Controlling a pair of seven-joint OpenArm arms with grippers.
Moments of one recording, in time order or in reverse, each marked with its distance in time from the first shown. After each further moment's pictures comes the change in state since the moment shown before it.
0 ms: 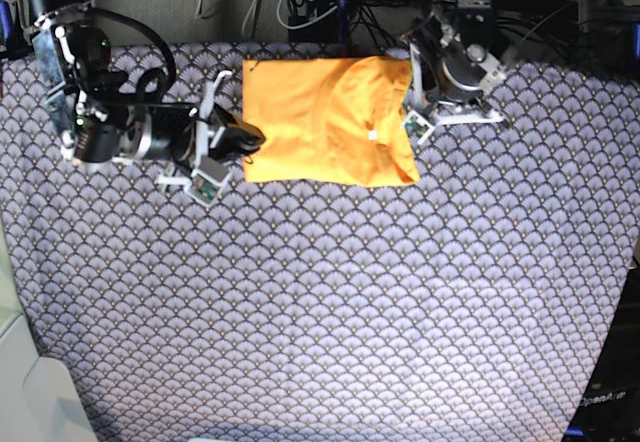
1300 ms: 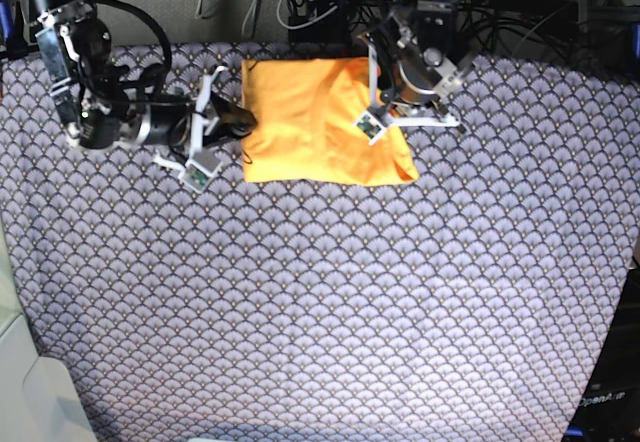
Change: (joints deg) left arm -2.2 5.4 5.9 -2.6 3.1 -0.1 2.3; right arm -2.2 0.6 -0.1 -7.7 0.0 0.0 4.2
